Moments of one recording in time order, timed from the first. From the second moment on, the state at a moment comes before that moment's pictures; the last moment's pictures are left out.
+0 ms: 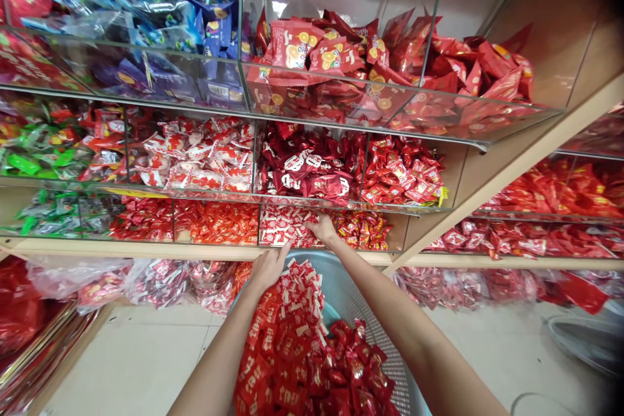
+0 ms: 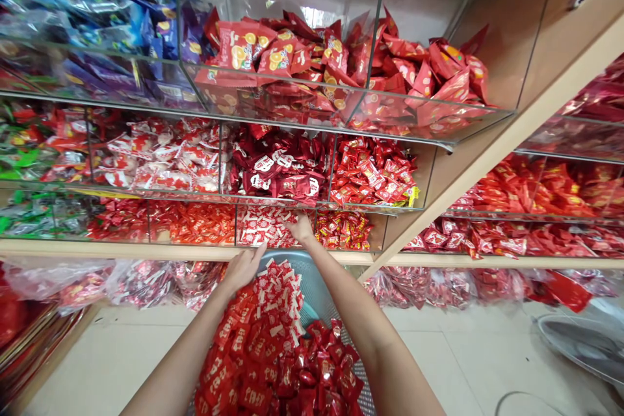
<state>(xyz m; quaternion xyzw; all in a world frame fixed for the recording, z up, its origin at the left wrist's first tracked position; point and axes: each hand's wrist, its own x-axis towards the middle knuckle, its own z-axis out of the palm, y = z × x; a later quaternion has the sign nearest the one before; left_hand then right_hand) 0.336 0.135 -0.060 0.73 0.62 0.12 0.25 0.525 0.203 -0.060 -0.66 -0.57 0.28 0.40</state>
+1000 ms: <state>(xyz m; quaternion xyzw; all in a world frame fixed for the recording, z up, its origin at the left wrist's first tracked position) 0.336 0.135 -0.056 0.73 0.62 0.13 0.27 0.475 0.112 -0.065 -0.52 -0.72 0.30 0.33</state>
